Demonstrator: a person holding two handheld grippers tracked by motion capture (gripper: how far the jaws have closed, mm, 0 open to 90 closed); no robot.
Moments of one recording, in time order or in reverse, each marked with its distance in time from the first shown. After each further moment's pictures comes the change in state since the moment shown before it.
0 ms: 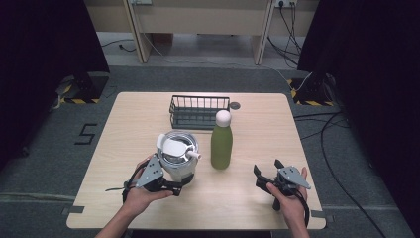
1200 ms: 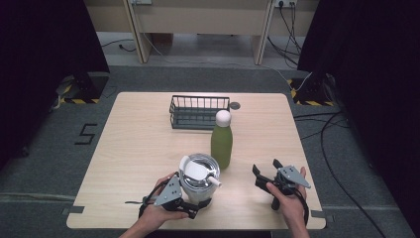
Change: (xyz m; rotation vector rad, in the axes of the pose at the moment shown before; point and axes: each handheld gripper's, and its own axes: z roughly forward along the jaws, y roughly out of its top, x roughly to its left) left arm -0.057 -0.029 0.023 0.007 -0.179 -0.026; right arm 0.000 -0.001 0.003 -0.003 0.029 0.030
